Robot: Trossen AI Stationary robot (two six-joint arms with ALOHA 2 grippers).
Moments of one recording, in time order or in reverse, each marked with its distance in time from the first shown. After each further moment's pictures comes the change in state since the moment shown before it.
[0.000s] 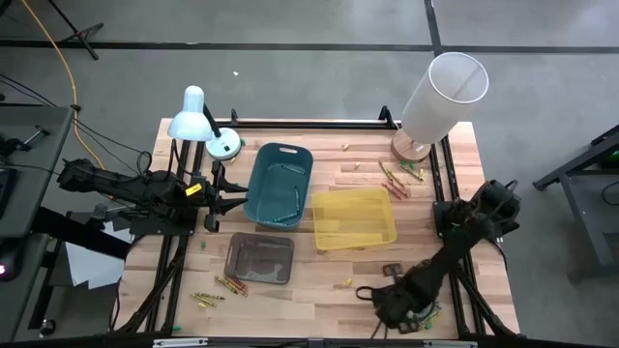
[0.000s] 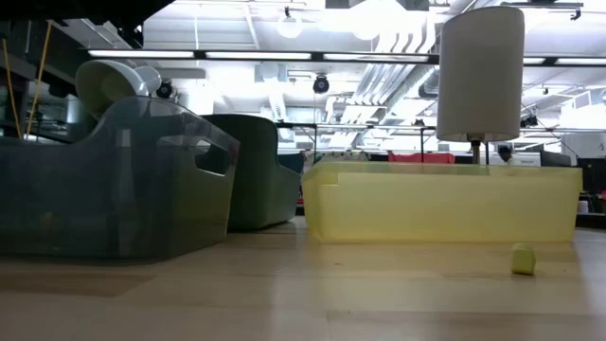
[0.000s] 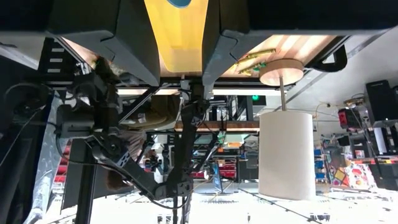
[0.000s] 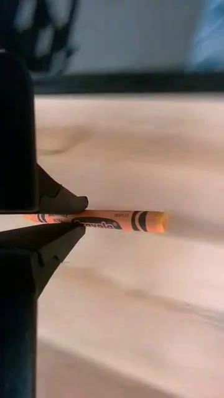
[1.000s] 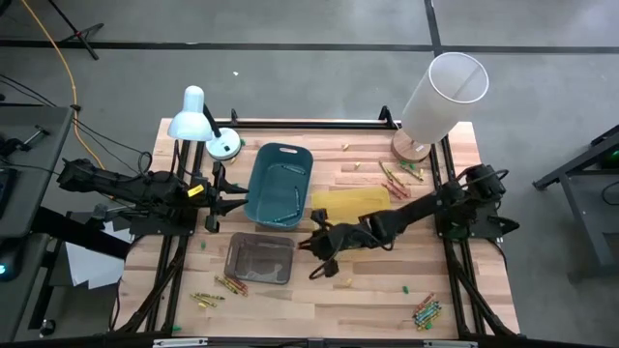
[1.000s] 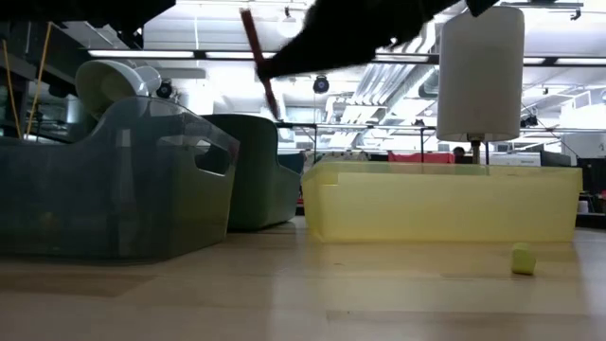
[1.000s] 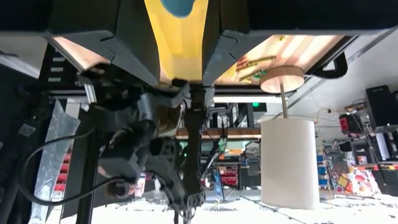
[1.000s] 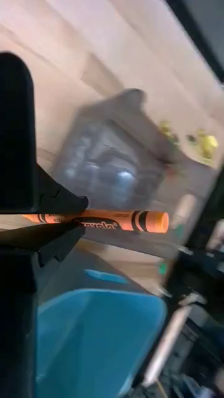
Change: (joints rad) left arm 0.000 0.000 0.000 -0.038 0.004 0.000; right arm -0.468 -0.013 -0.053 0.840 0.317 -0.884
